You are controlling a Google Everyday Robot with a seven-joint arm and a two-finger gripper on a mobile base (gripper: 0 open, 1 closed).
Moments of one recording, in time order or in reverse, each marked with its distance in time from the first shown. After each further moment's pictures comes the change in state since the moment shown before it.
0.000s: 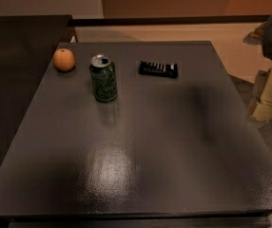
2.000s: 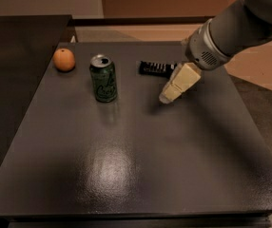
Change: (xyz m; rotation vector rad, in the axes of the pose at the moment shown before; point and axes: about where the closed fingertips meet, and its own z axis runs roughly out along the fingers) arm -0.122 -0.062 0.106 0.010 -0.405 0.131
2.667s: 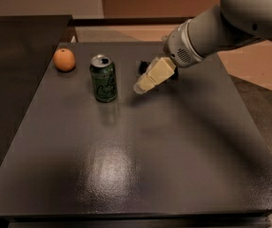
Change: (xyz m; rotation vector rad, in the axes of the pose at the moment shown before) arm -0.050 -0.004 0.037 -0.013 -0.166 0.056
